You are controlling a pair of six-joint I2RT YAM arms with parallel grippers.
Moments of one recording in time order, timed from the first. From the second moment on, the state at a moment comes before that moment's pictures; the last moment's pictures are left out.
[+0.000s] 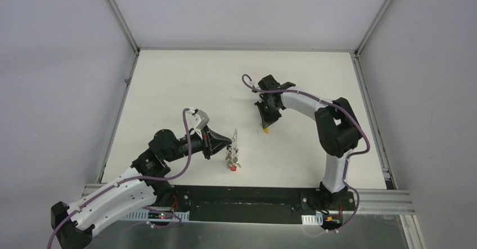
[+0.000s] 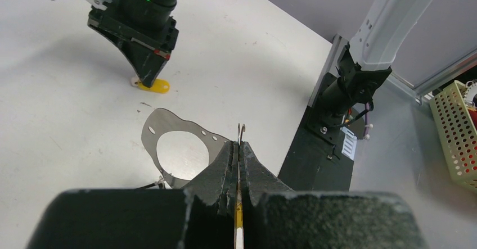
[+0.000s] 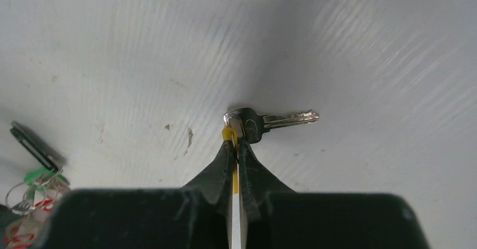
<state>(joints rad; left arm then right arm) -0.83 0.54 0.40 0.17 0.30 -0.40 0.58 1.95 1.37 -0.72 -0.12 0.12</state>
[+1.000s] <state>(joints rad) -0.83 0.55 0.40 0.16 0.30 -0.49 0.56 1.65 0.98 -0.63 -0.48 0.34</state>
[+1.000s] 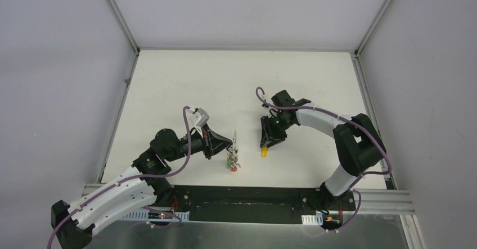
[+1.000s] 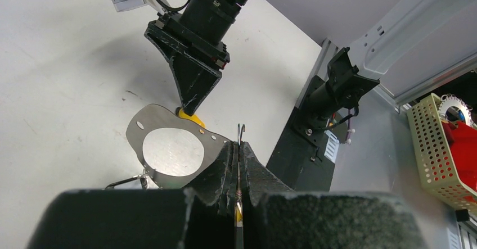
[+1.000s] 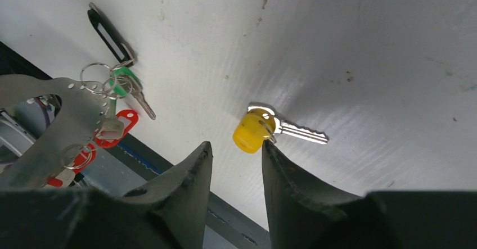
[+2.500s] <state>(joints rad) -0.83 0.56 0.40 0.17 0.28 -0.53 0.49 1.71 0.91 -0.51 -0.65 0.36</state>
